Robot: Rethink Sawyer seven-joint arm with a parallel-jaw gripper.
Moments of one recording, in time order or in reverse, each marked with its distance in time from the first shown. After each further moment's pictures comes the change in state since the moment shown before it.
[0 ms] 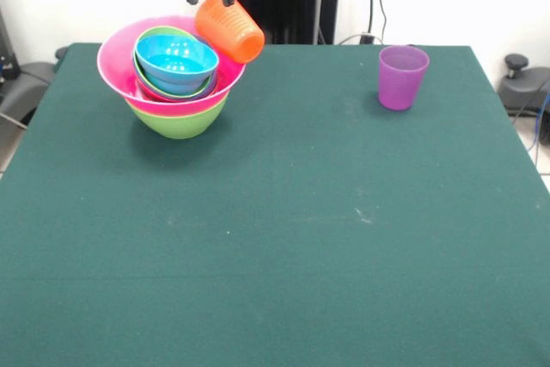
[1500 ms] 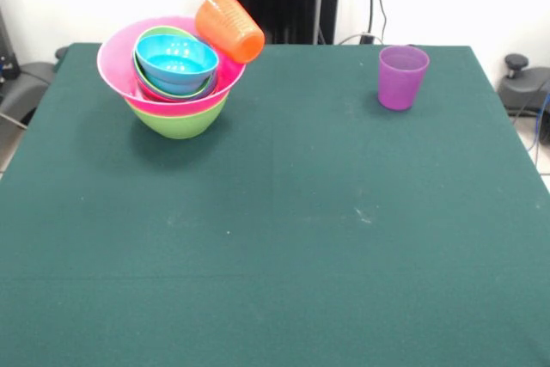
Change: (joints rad) arm 0.051 -0.098 0.144 -0.249 0.097 0.298 0.000
